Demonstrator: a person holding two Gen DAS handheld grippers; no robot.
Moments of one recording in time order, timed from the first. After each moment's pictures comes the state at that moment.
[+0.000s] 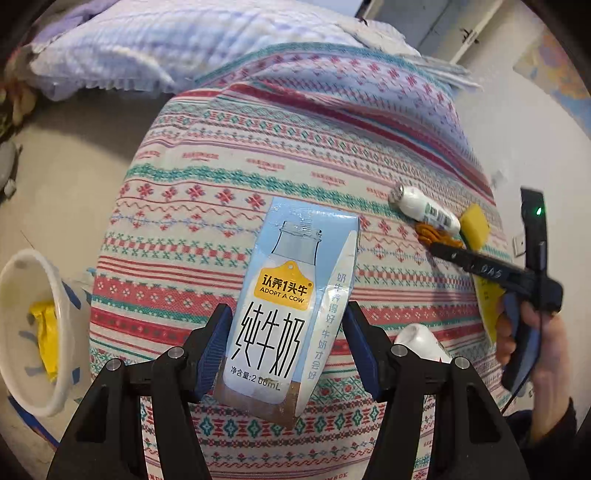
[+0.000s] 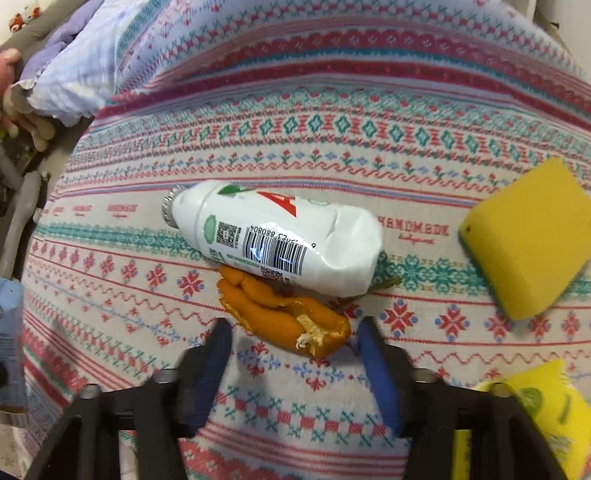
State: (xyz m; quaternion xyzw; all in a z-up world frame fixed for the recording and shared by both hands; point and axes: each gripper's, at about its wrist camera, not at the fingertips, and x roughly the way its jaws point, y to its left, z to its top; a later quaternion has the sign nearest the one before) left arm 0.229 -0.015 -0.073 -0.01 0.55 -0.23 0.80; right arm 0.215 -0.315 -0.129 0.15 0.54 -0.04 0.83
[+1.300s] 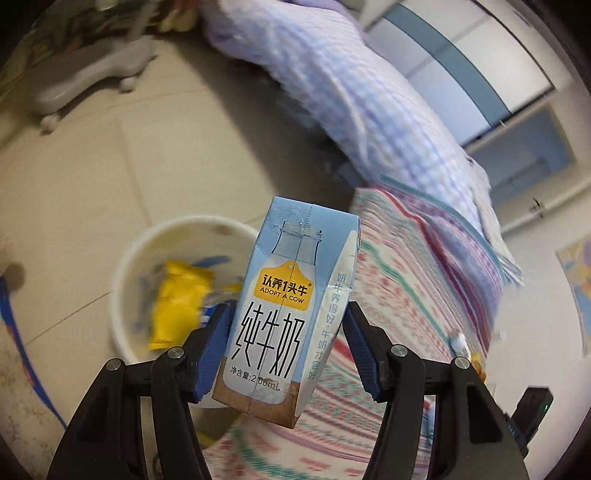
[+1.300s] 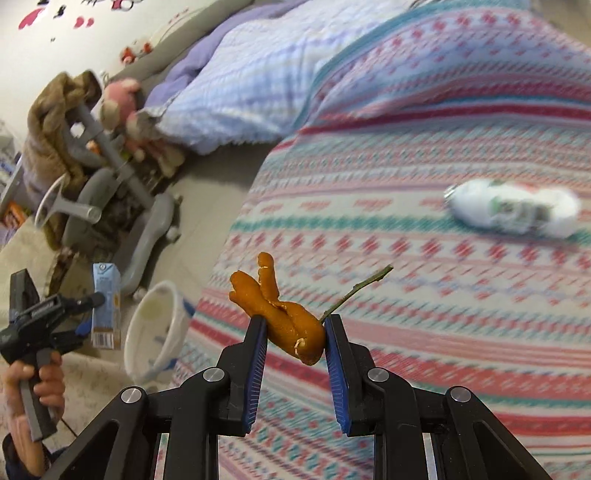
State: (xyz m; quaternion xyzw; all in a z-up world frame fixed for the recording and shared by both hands) left arm 0.246 0.265 -0.060 -0.26 0.51 -0.06 0.81; right arm 0.172 -0.195 -0.062 0.24 0.44 0.13 0.85
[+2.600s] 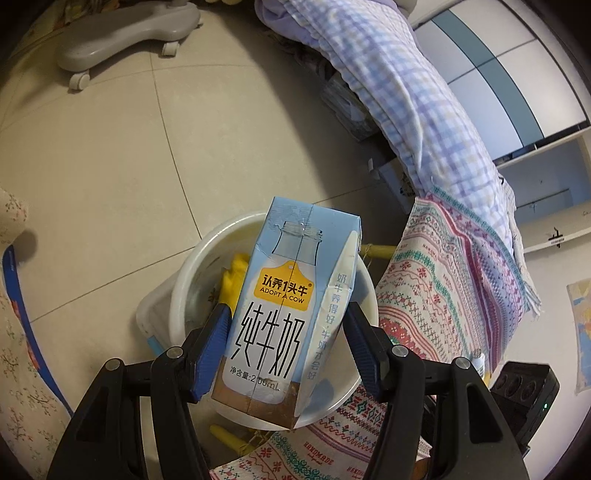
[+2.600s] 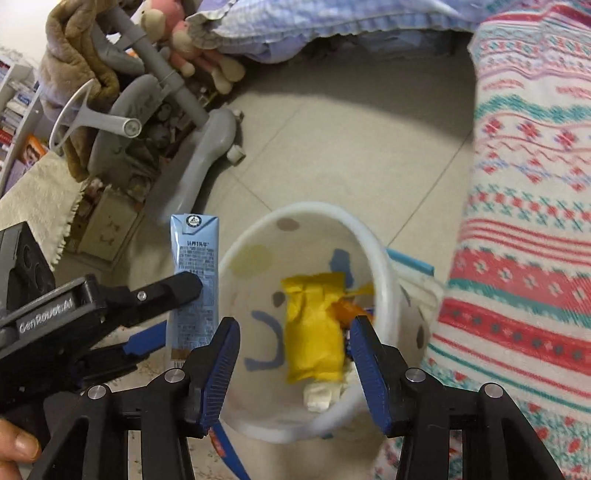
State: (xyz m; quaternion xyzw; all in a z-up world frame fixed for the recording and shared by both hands) left arm 0.267 0.307 -0.111 -0.29 0.55 -0.02 0.78; right arm 0.249 0.054 -0.126 0.22 0.51 0.22 0.80
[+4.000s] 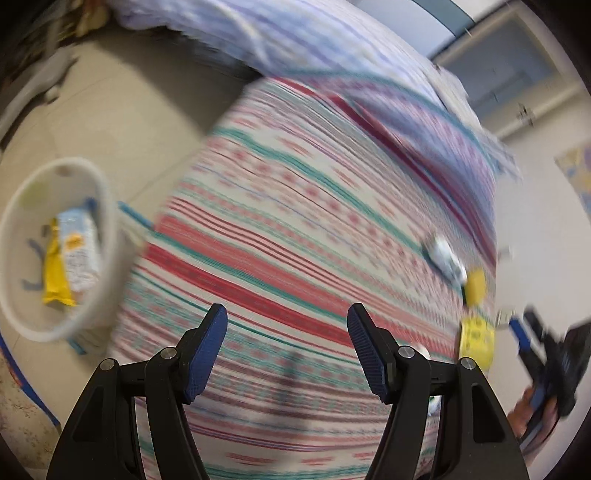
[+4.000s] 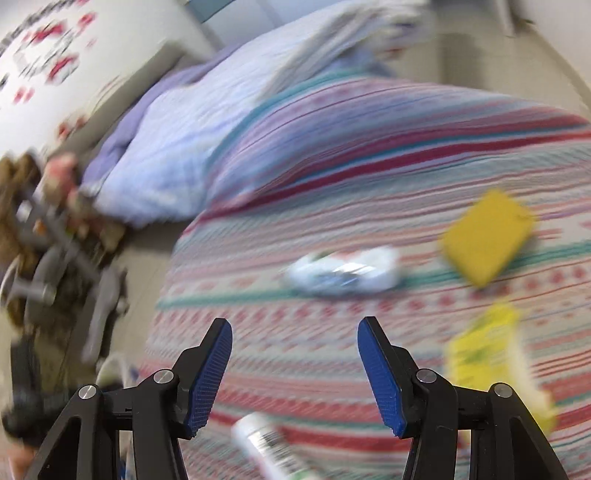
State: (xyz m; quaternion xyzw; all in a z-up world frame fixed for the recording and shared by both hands) left arm 0.233 0.031 -0.076 -0.14 0.59 -0.15 0.78; right arm 0.123 -0.335 -0.030 0.29 0.39 -0.02 0.87
